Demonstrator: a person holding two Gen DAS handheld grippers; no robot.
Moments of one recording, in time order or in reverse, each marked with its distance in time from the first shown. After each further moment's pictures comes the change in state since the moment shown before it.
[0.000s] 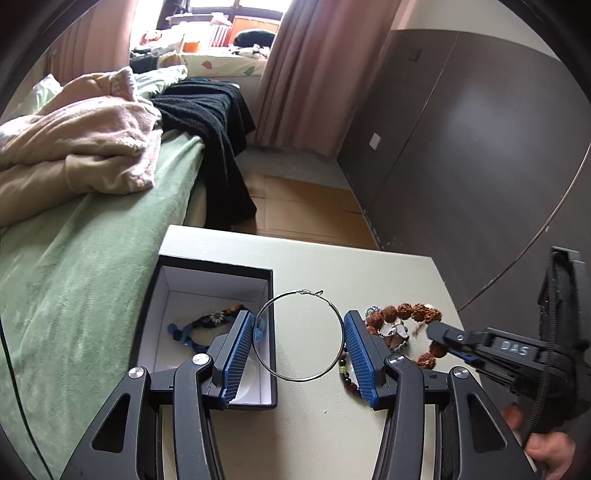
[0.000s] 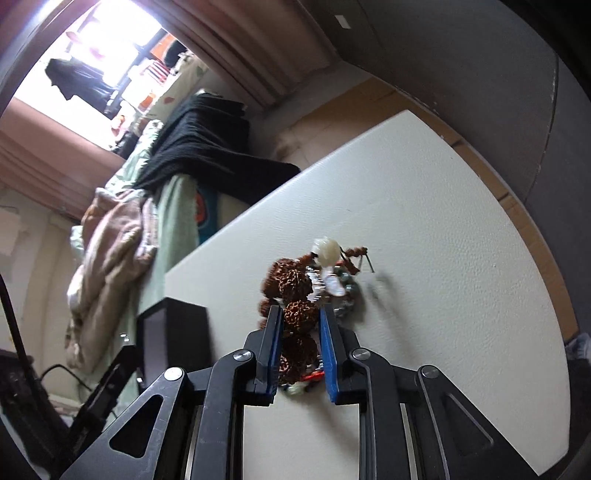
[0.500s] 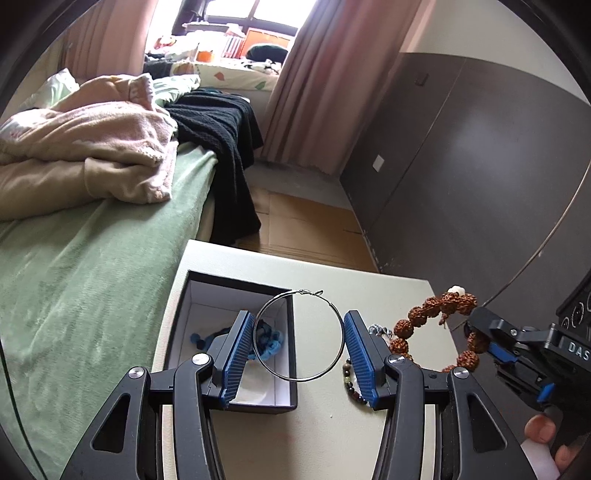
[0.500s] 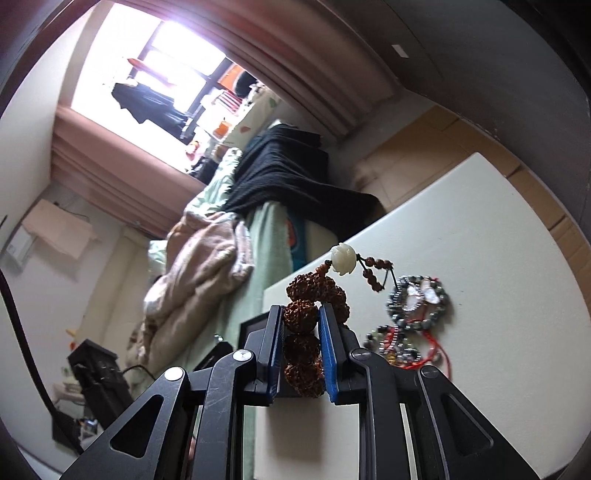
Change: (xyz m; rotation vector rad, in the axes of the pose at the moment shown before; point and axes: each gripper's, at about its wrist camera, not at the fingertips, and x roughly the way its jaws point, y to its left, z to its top) left arm -0.024 0.023 0.008 -0.056 -0.062 -0.011; right arm -0.043 0.044 -0.010 -0.040 -0.121 0.299
